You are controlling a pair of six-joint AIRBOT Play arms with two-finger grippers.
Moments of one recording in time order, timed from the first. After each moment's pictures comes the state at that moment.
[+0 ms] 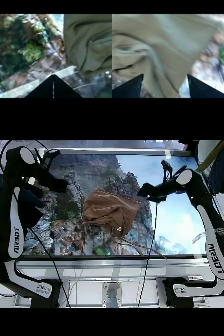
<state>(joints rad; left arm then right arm) -0.05 -1.66 1.91 1.33 -1.54 -1.28 0.08 -1.46 1.41 -1.10 1.13 1.72</state>
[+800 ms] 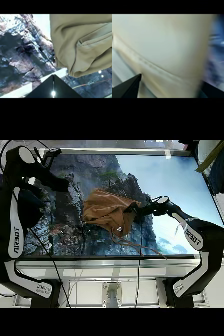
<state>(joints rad) -0.04 -1.66 1.91 1.27 -1.54 -1.27 0.11 -1.81 1.22 -0.54 1.02 1.53</state>
